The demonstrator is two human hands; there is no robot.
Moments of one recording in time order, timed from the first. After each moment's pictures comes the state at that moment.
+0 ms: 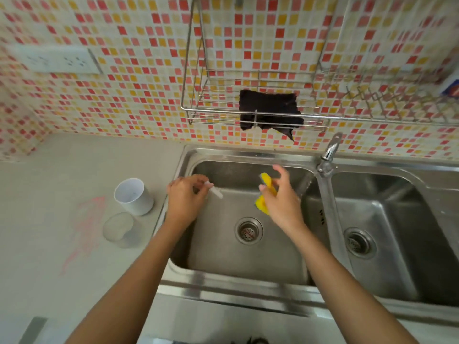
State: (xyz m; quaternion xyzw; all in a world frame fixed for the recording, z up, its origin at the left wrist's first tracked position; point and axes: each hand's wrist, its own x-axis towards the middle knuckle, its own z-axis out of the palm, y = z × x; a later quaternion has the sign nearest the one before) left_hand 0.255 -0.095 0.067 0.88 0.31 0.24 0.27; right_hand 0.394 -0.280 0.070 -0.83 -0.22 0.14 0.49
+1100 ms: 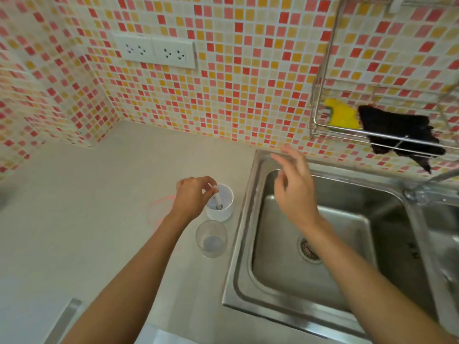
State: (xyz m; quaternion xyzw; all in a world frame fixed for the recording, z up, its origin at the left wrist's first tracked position) left_hand 0.131 0.107 0.059 0.89 0.35 0.14 0.26; right_hand 0.295 -0.072 0.102 -0.76 -0.48 -0.12 0.42
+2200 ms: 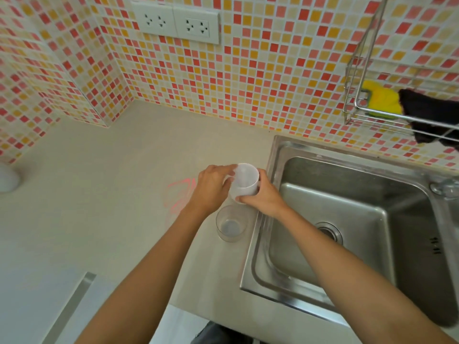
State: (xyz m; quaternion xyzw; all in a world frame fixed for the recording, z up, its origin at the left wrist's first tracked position) left_hand 0.112 0.105 0.042 0.91 0.28 0.17 0.26; right_hand 0.250 -0.009 0.008 -0.77 -0.36 0.33 0.40
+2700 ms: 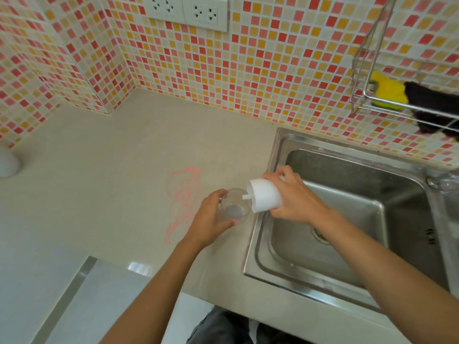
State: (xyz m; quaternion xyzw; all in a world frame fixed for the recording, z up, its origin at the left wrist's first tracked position) left_hand 0.042 0.050 -0.005 0.82 0.34 0.11 0.44; right_hand 0.253 -0.070 0.057 -0.80 -0.57 0.17 0.10
